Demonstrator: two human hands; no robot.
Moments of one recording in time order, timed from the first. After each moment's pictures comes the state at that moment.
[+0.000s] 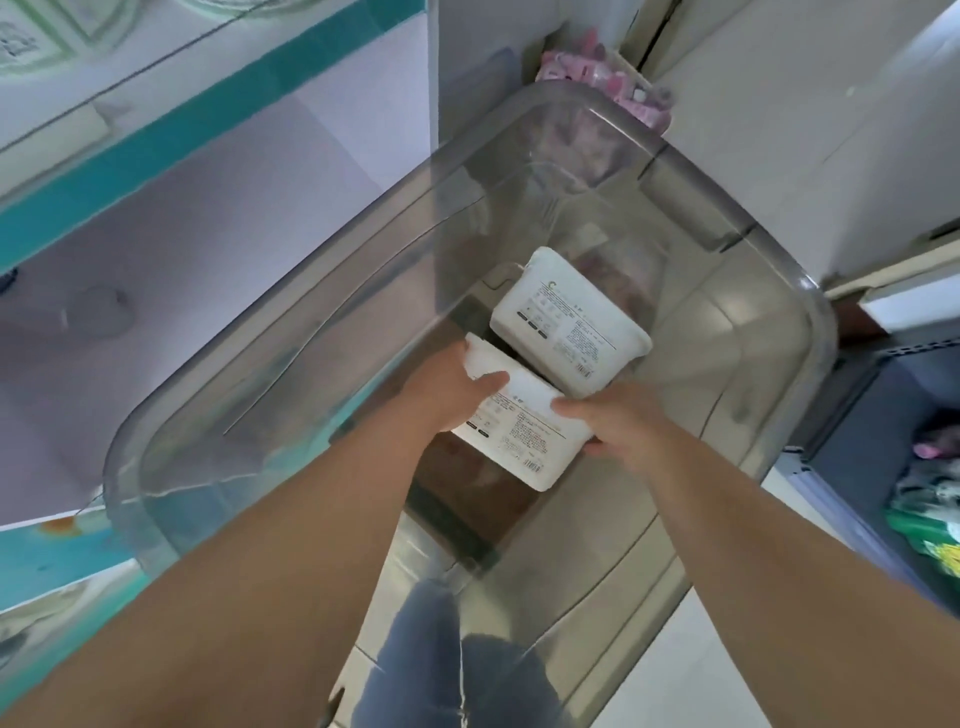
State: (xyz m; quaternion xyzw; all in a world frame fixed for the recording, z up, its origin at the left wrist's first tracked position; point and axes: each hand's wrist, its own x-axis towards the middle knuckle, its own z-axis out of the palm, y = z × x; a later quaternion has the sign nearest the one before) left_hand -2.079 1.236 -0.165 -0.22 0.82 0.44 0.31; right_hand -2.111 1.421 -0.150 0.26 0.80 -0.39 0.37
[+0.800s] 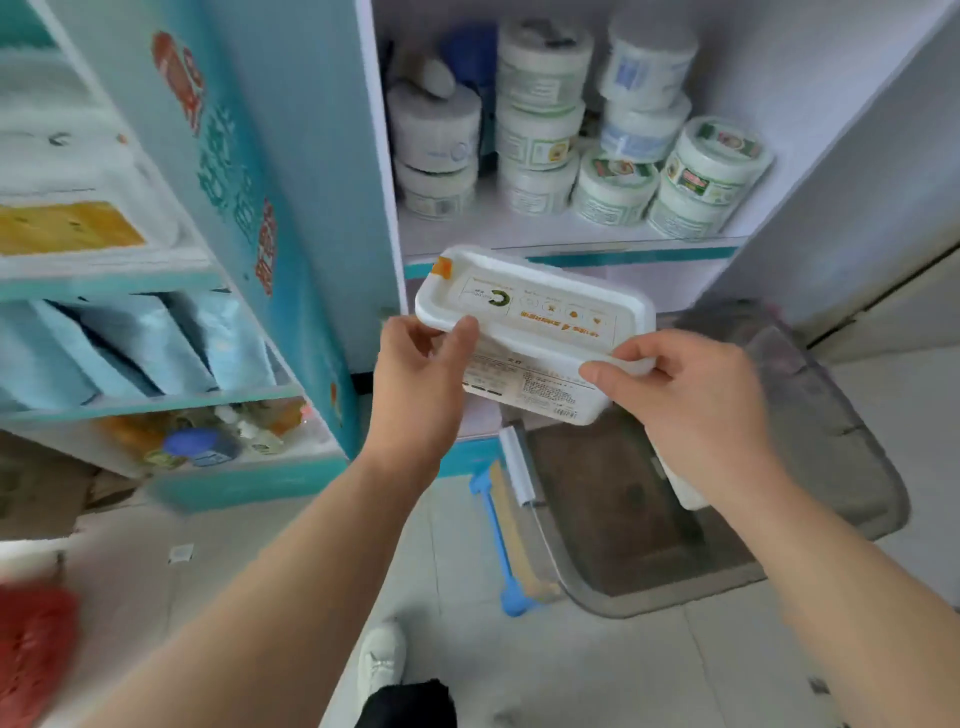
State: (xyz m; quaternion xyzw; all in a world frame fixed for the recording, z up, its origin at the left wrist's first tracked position) left_hand -1.786 1.172 0.099 -0.47 0.56 0.61 -0.31; right_hand -1.920 1.302 0.129 -0.32 0.85 -0.40 0.13
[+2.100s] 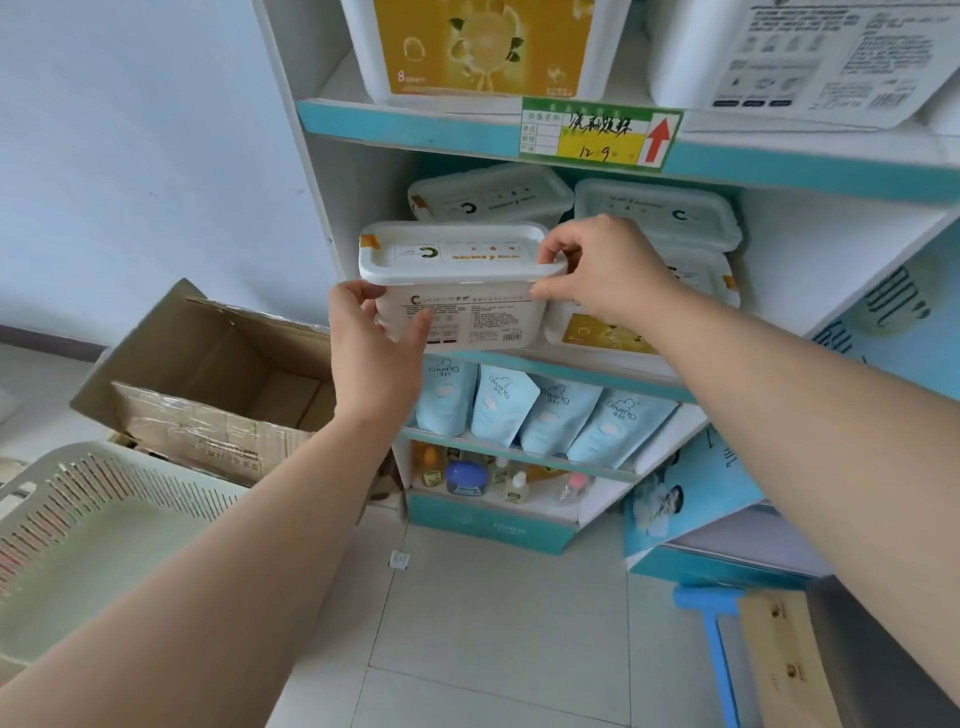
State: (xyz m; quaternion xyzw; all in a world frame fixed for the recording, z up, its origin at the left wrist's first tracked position) left_hand -1.406 0.844 0.111 -0.57 0.55 0.39 -0.47; right_hand -1.614 0.847 0.172 -0.63 0.73 -0.22 0.13
